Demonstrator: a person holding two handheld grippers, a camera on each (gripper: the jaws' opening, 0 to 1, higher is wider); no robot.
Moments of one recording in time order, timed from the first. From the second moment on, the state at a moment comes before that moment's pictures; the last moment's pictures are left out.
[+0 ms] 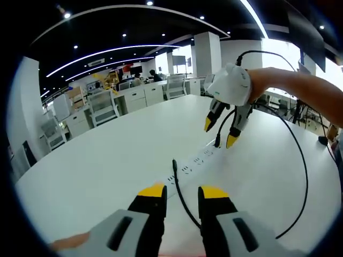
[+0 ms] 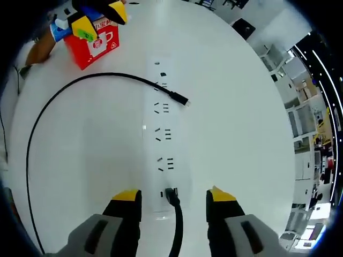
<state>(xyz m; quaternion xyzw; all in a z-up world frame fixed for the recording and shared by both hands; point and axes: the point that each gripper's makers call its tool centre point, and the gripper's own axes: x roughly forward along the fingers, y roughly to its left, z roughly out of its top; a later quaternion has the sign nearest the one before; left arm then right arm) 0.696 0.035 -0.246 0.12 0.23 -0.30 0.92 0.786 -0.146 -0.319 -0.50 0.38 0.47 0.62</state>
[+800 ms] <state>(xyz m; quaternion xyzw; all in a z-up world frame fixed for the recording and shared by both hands) 0.694 0.035 -0.246 0.11 0.23 -0.30 0.92 0.769 -0.166 -0.264 -0.33 0.27 0.38 0.82</state>
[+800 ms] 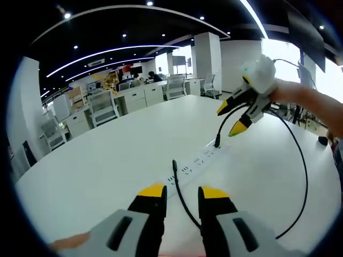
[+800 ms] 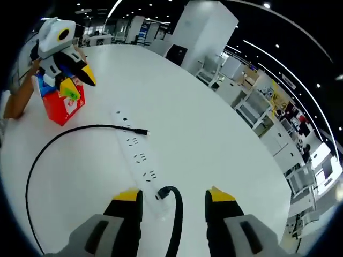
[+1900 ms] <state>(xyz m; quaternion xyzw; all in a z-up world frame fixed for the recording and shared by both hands) 0.692 0.034 -0.249 0.12 0.23 -0.30 0.92 0.699 -0.215 -0.227 -0.14 0.13 0.26 0.95</state>
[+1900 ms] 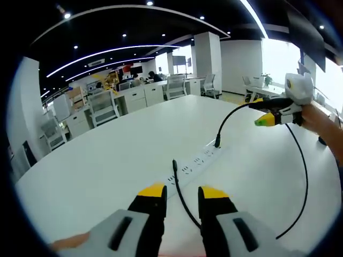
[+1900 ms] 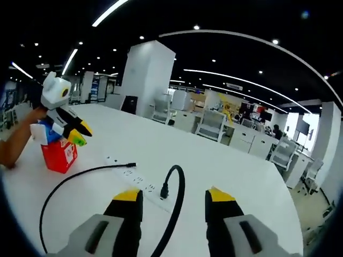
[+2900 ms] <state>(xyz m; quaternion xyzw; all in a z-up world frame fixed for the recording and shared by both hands) 0.690 0.038 -0.249 0.12 0.23 -0.30 0.92 0.546 -0.249 -0.221 -0.06 0.03 0.21 0.97</state>
